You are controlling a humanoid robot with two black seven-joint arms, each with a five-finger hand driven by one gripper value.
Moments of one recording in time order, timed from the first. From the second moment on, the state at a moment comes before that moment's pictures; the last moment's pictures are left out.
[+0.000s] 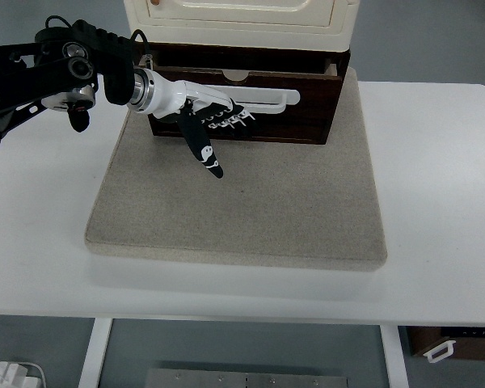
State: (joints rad) left arm -1.41 0.51 -0.08 -1.15 0.61 -0.47 0.23; right arm 0.00 0.00 -0.01 0.13 -0.03 0.18 -0.02
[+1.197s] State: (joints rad) left arm -1.40 0.51 -0.16 -1.15 0.60 -0.44 0.18; right arm 0.00 0.00 -0.01 0.13 -0.03 0.18 -0.02
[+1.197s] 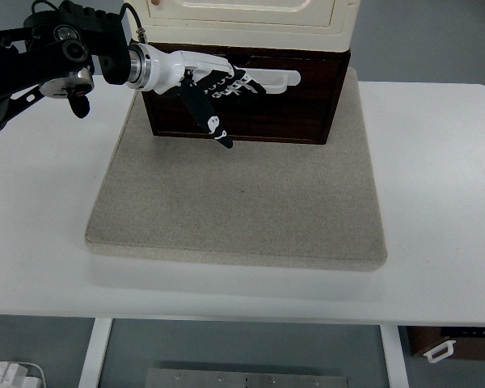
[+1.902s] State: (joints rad) left arm -1.37 0.51 -0.54 -1.18 0.52 -0.57 -0.06; right arm 0.00 0.00 -0.01 0.13 -0.03 0.18 -0.02
